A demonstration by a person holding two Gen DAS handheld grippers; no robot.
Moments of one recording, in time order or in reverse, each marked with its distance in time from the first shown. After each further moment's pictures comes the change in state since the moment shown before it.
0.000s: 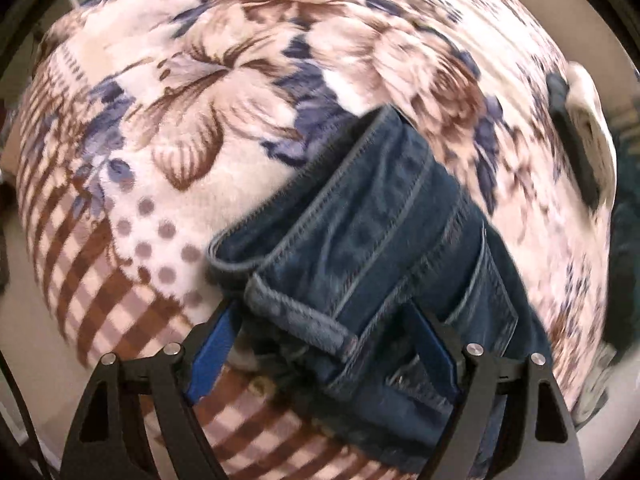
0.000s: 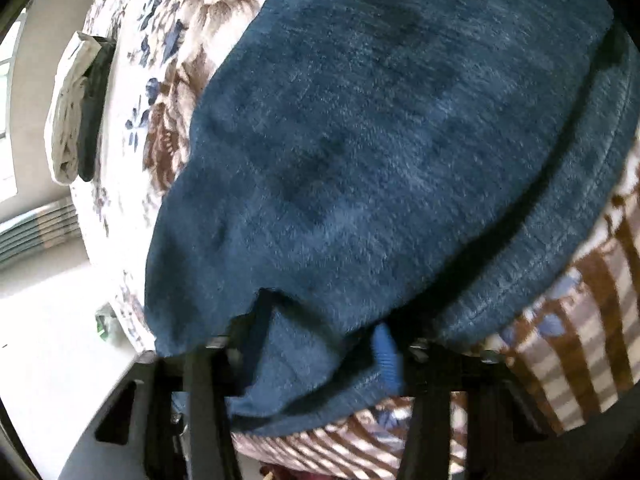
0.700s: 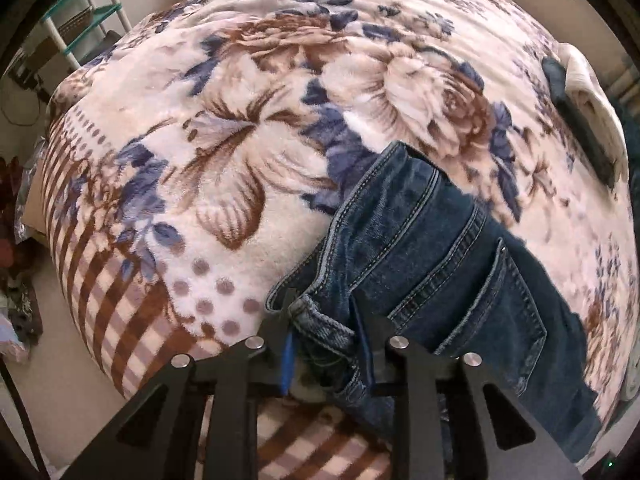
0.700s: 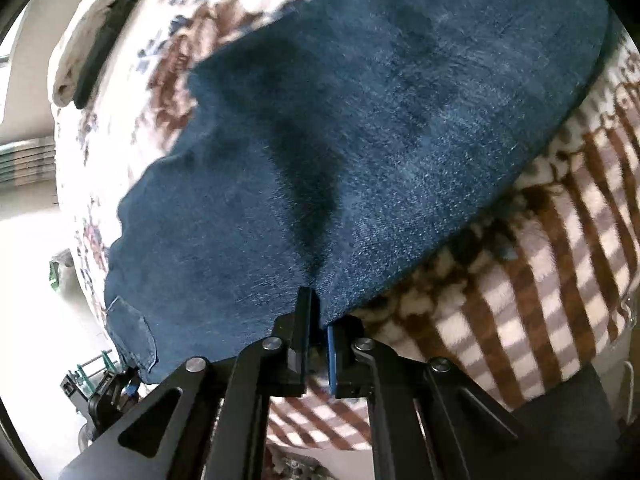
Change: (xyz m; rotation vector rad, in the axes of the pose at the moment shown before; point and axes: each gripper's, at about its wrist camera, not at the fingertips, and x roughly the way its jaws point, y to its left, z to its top) left arm -0.016 0.008 0.010 0.169 -0.097 0.124; right arm -0.042 -0.027 -0.038 -0.190 0.038 -0.138
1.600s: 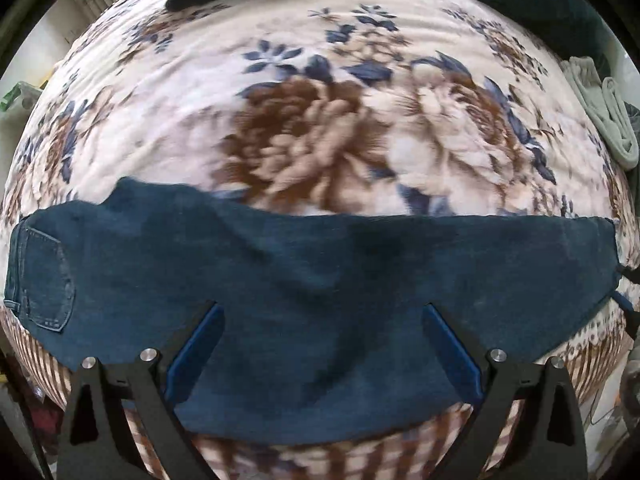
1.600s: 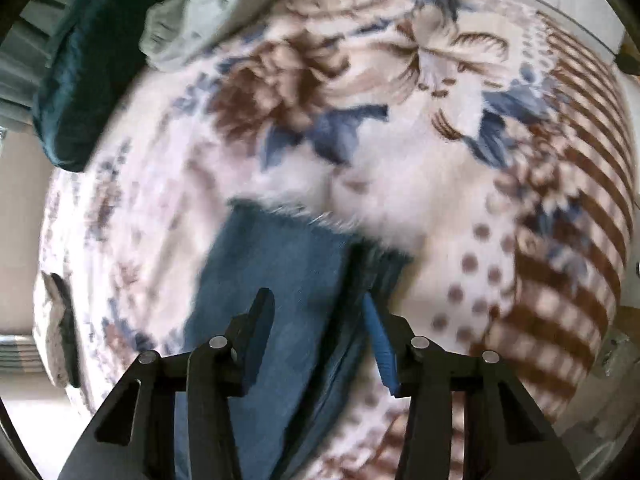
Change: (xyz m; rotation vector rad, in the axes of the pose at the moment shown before) left arm -0.026 -0.385 -0.221 0.684 0.079 -0.066; right arm -0.211 -0.314 0.252 0.365 -0.485 -0.042
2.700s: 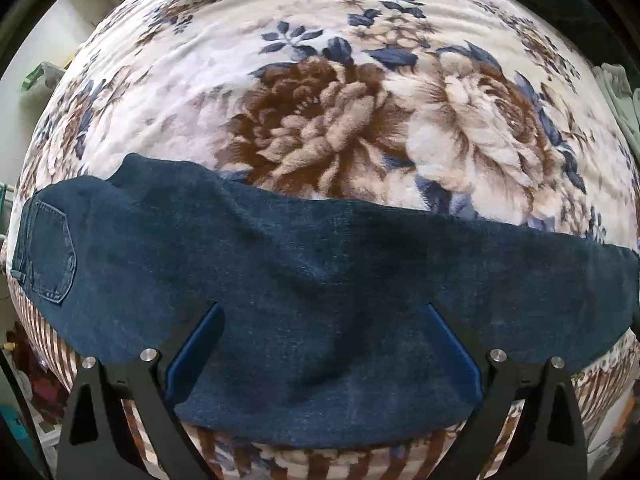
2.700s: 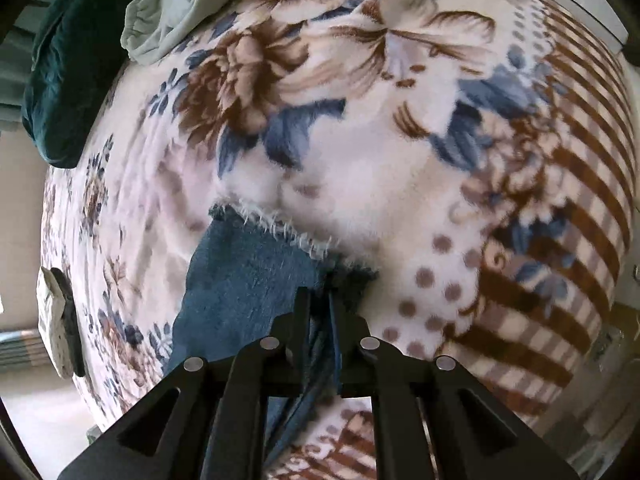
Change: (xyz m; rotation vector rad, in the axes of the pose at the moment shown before) left arm 0.018 -0.011 -0.007 -0.072 0.030 0.086; right arm -0.011 -0.031 0.009 0.023 0.082 0.024
